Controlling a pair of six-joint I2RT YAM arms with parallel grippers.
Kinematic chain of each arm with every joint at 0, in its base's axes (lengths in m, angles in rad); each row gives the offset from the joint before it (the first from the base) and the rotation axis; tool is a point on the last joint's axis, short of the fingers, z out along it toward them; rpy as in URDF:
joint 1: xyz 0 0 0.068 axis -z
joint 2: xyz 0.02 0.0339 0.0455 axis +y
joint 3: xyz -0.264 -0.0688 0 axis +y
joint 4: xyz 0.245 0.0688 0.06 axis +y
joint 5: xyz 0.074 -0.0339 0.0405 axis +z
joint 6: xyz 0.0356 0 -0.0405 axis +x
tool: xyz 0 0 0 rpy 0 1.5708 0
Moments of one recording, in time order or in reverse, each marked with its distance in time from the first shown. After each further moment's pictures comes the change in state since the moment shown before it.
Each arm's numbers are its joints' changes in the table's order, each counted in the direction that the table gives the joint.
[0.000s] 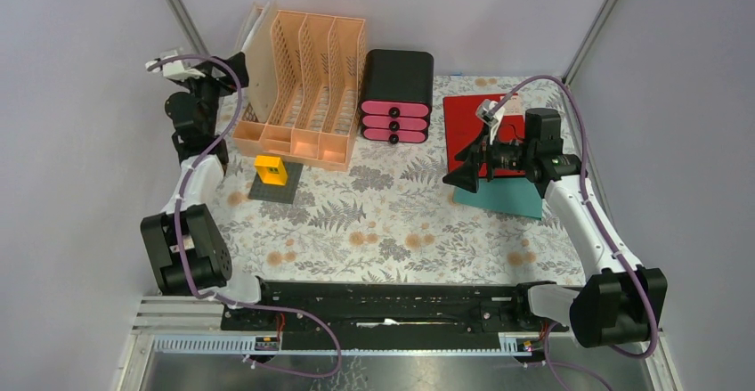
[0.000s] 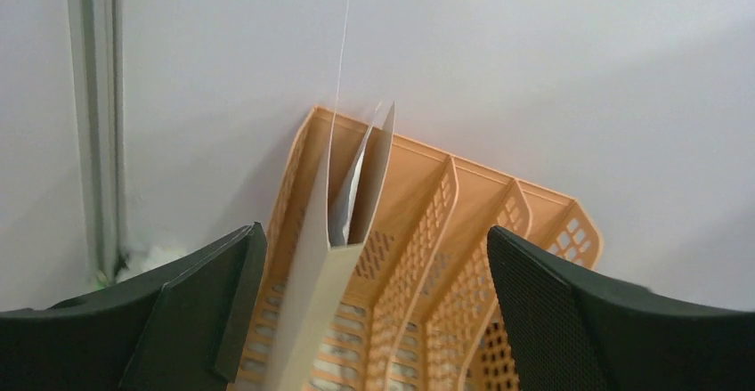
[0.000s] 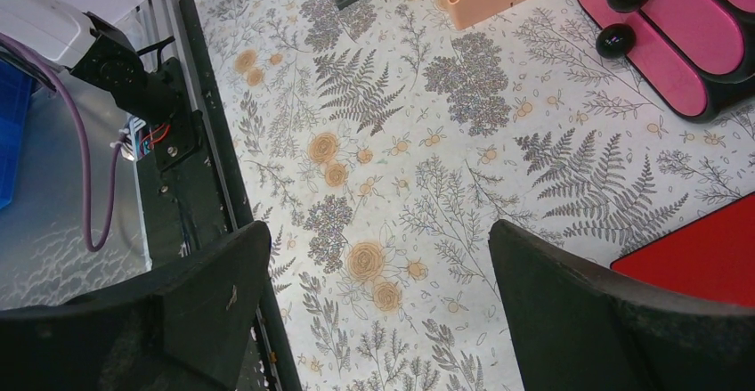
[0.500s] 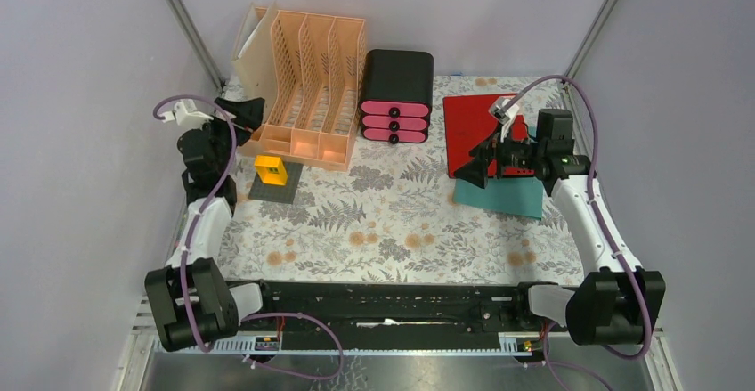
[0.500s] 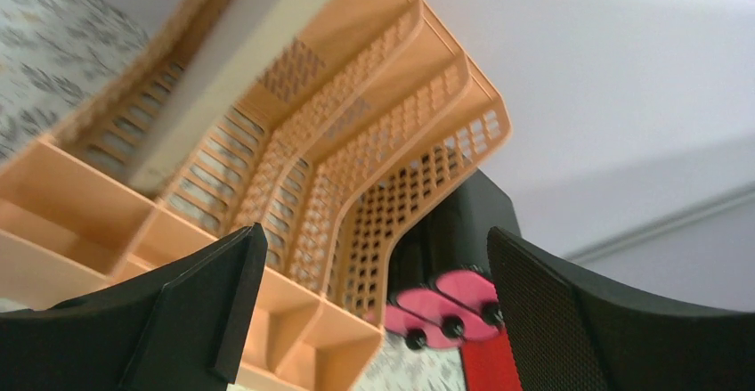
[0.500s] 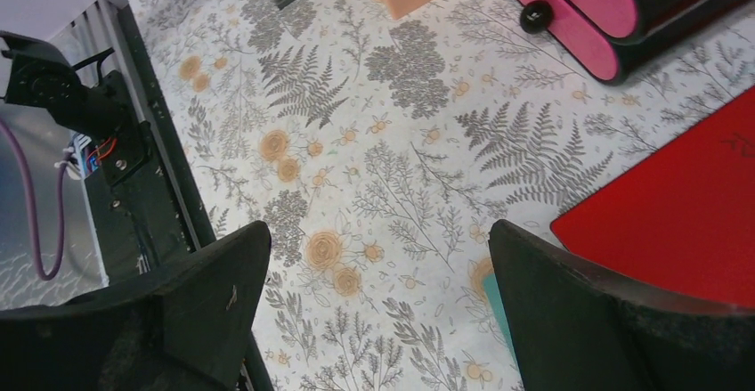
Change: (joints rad) left arm 0.013 -0.289 0.322 0.246 -0.020 -0.423; right arm 0.074 0.000 0.000 0.024 -0.046 -0.043
